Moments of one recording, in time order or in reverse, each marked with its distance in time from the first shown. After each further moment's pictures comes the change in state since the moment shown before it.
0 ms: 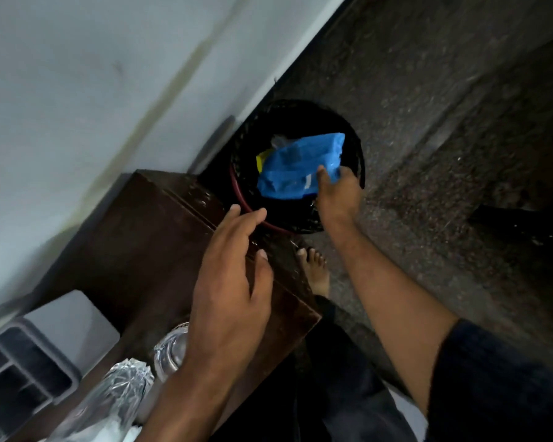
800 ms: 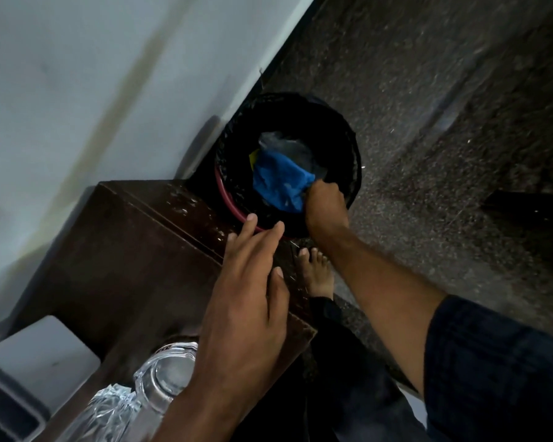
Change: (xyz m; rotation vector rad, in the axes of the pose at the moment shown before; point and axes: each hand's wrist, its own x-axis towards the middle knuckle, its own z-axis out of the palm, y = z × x) left_hand -0.001 0.000 0.031 0.128 -0.168 0.058; right_hand 0.005 0.028 0.017 -0.591 -0.257 -0.142
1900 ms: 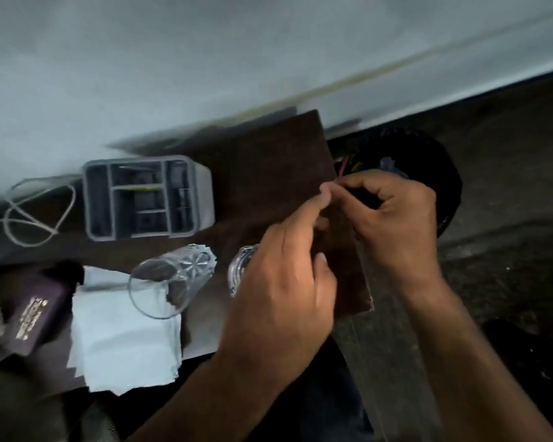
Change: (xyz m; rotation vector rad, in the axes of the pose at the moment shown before) left_hand -0.117 0.007 -0.081 -0.237 0.502 -0.295; right_hand -0.197 -0.140 -0.097 0.403 -0.096 -0.839
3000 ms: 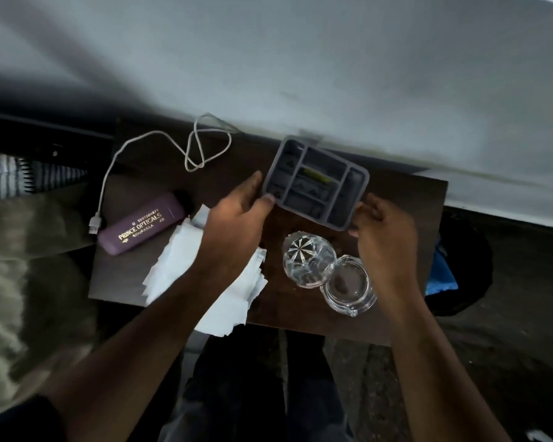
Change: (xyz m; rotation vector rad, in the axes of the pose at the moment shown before) left_hand -0.011 -0.175 -0.125 -0.779 0.355 -0.554; right_hand -0.014 -0.072 0.146 -0.128 -0.199 0.270
